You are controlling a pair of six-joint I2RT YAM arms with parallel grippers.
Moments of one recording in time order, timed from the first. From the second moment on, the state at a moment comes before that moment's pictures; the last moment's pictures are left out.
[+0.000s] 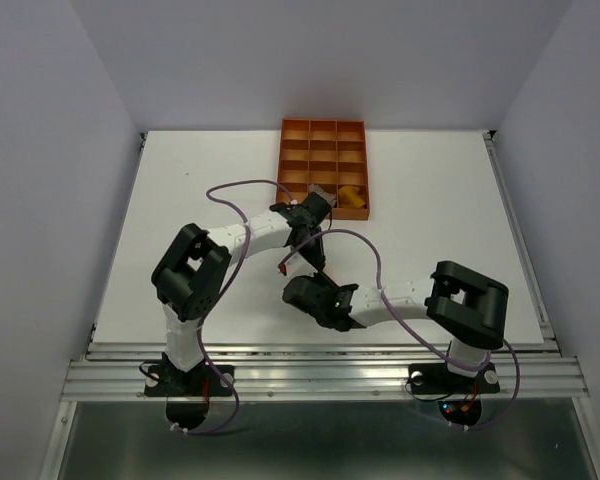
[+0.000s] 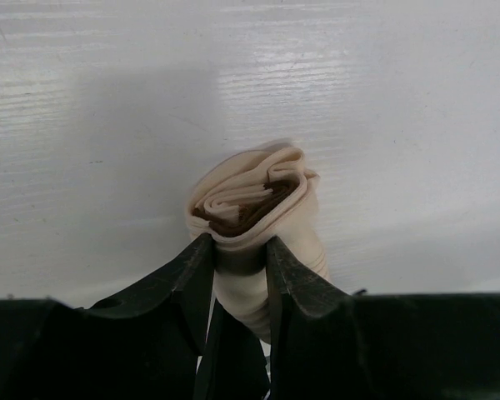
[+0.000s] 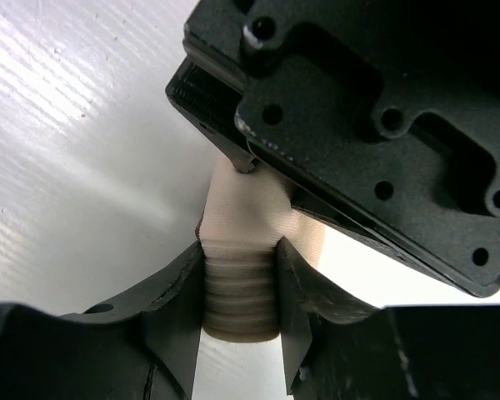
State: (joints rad) left arm -0.77 1.88 1.32 -0.66 0.05 -0.83; right arm 1.19 1.75 0.90 -0.06 0.67 0.16
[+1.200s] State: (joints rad) left arm -0.36 1.75 1.60 -0.65 -0.12 -0.54; right arm 0.88 1.35 0.81 0.05 0.56 0.19
